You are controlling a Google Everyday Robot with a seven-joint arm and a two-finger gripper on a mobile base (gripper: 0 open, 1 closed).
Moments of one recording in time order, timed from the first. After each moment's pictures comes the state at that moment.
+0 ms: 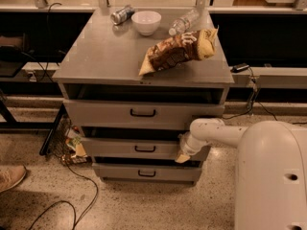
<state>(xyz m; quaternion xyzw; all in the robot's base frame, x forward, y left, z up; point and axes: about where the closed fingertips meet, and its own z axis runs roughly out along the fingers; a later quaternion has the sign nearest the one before) 0.662 -0.131 0.394 -0.65 0.73 0.04 0.19</state>
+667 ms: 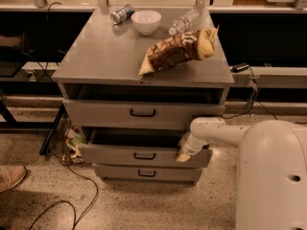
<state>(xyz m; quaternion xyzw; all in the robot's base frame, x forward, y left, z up) 0.662 -0.131 0.406 -0.65 0.73 0.04 0.19</state>
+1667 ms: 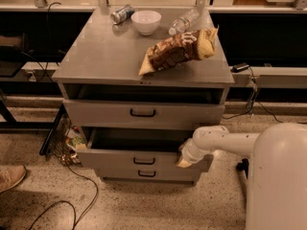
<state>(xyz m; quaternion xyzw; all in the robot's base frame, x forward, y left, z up) 0.616 -0.137 0.390 -0.65 0.73 0.05 0.19</state>
